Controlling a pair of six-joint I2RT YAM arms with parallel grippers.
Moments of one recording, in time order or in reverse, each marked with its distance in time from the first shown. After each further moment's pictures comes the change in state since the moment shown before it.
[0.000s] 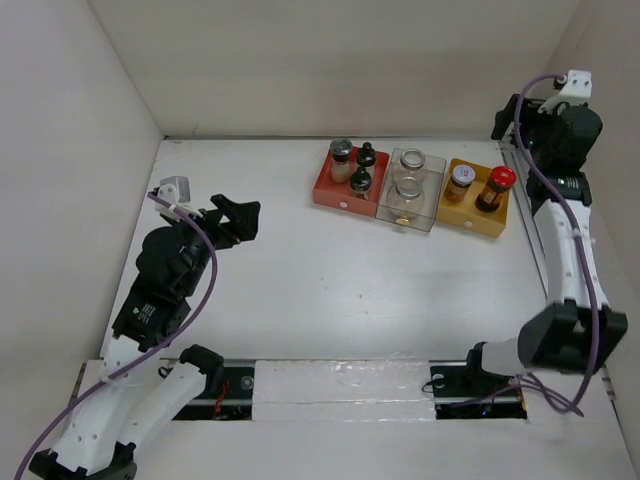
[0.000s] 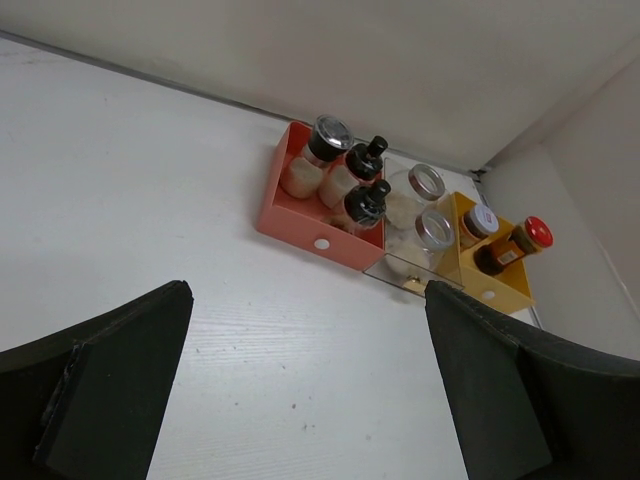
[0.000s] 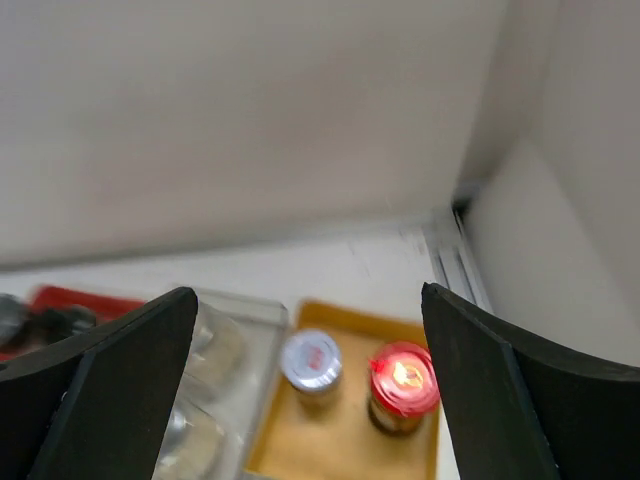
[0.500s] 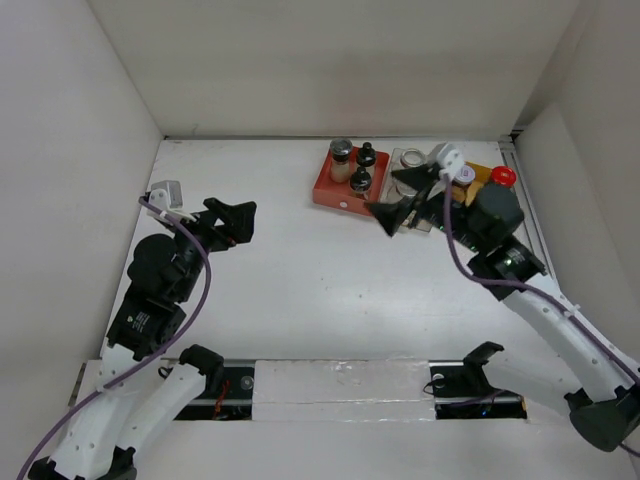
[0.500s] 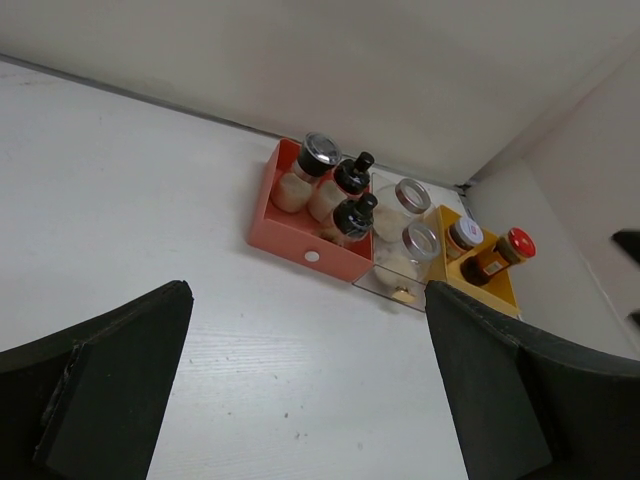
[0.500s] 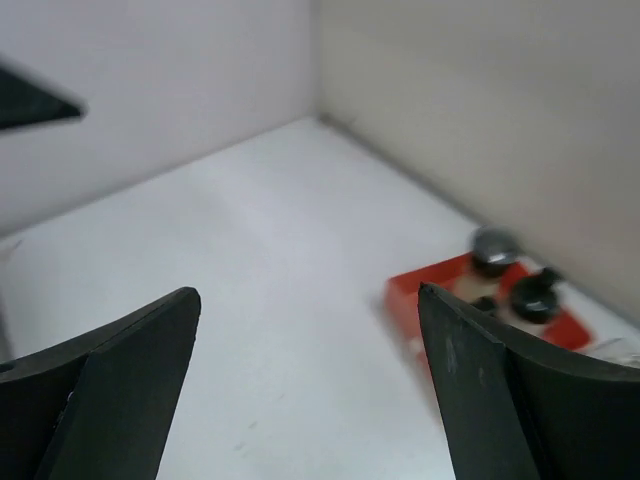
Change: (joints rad) left arm 0.000 -0.041 0.000 0.008 0.001 -0.001; right arm 0.752 -0.465 -0.359 0.127 -0.201 -0.047
